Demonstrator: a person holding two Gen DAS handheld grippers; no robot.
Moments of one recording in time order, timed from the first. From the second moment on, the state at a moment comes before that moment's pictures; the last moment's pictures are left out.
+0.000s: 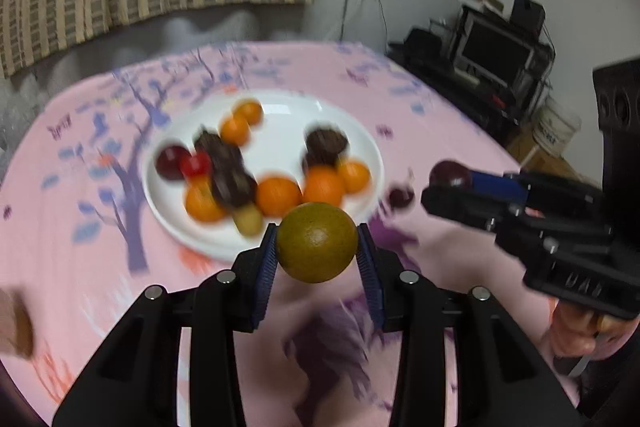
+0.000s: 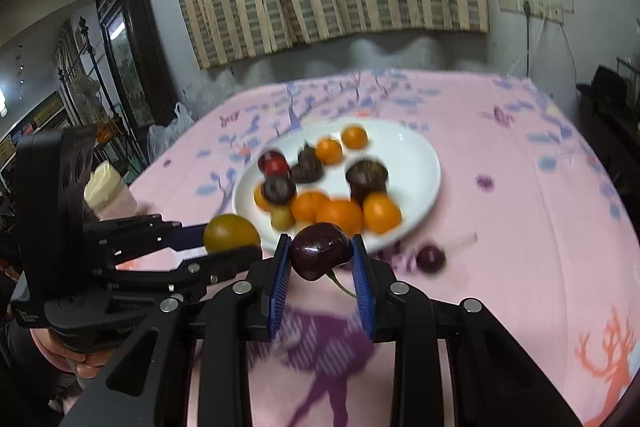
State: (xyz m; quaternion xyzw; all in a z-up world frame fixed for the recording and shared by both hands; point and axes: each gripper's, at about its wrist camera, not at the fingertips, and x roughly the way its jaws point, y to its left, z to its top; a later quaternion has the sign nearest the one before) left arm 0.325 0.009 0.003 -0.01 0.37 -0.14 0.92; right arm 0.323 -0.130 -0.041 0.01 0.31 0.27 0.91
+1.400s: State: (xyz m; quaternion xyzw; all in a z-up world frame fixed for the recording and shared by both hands) left arm 0.350 -0.073 -0.021 -0.02 0.39 -0.24 0.89; right arm 0.384 -0.169 -0.124 -0.16 0.39 0.27 0.87
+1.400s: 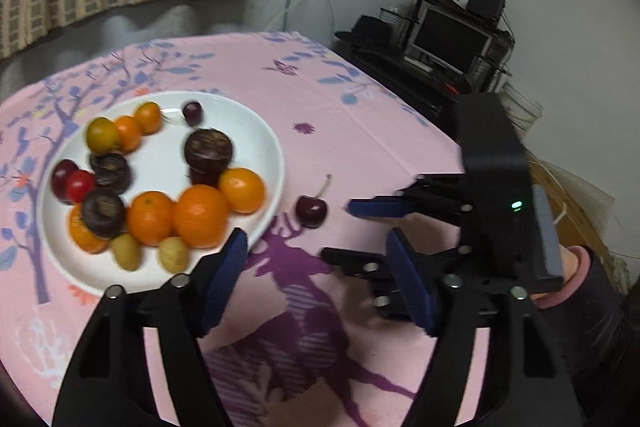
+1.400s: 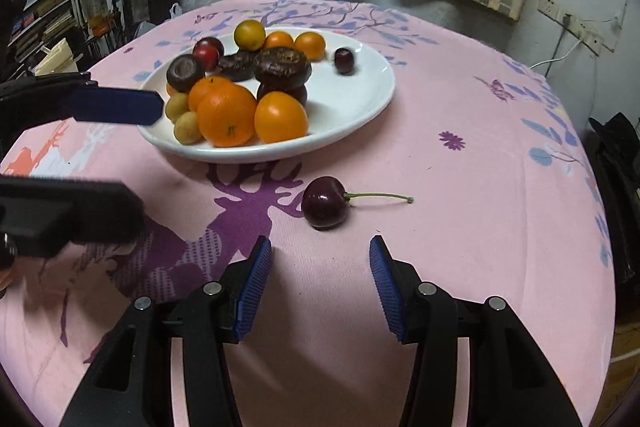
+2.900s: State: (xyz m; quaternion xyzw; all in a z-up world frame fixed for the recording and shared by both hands) left arm 0.401 -0.082 -0.079 -0.13 0.50 -0.30 0.80; right arm 0.371 -0.155 -0.121 -0.23 0.33 0.38 0.83
